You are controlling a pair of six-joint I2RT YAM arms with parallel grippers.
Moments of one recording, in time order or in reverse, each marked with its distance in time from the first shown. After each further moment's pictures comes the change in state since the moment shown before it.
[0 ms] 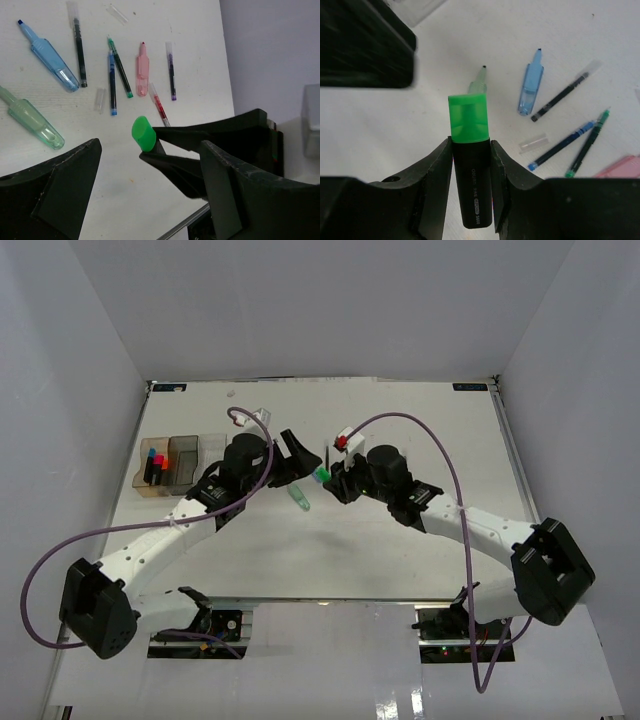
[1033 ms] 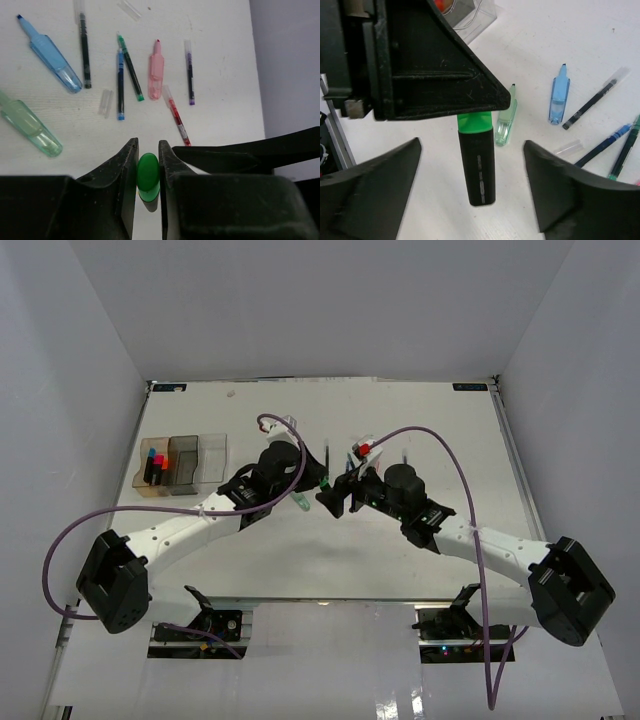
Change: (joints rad) left arm -0.187 0.161 0.040 0.051 -0.241 -0.018; right arm 0.042 -0.150 -0.204 0.267 -0.015 0.219
